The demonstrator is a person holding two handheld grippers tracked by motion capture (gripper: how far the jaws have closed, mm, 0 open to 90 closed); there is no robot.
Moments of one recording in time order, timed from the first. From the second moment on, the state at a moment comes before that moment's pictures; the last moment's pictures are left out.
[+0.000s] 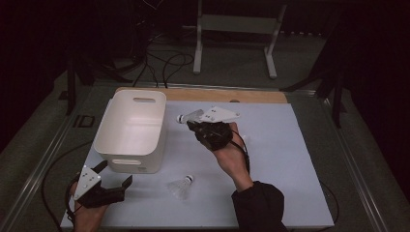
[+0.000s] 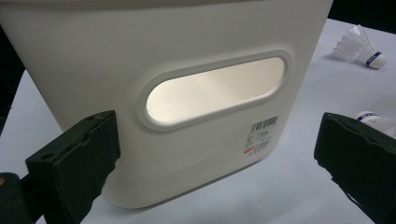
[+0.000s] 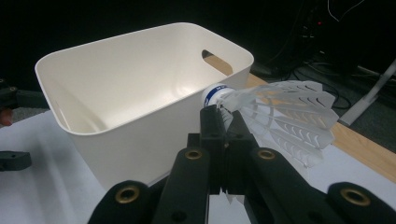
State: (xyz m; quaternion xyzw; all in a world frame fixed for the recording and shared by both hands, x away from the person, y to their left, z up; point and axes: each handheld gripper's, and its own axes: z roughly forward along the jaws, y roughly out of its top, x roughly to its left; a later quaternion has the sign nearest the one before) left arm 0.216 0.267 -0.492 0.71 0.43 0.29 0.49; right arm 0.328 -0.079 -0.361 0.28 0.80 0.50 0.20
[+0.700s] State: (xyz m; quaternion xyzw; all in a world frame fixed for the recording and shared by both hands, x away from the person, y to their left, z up) left arm 0.216 0.267 -0.492 0.70 0.43 0.29 0.49; right arm 0.331 -0.068 -0.359 0.27 0.80 0.50 0.20
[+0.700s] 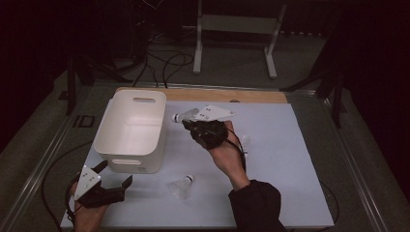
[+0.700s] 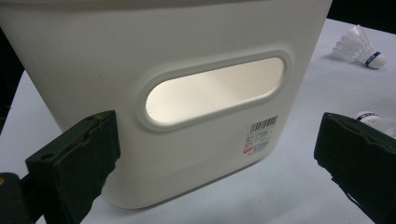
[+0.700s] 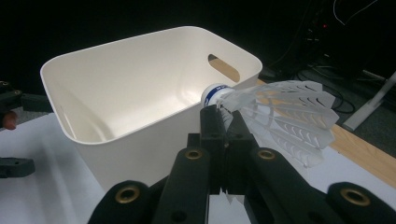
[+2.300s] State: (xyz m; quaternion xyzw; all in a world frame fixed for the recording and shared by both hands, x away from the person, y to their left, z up) left arm 0.216 0.267 -0.492 0.71 0.42 0.29 0.49; right arm 0.334 -0.046 -0.358 0.26 0.80 0.50 0.20
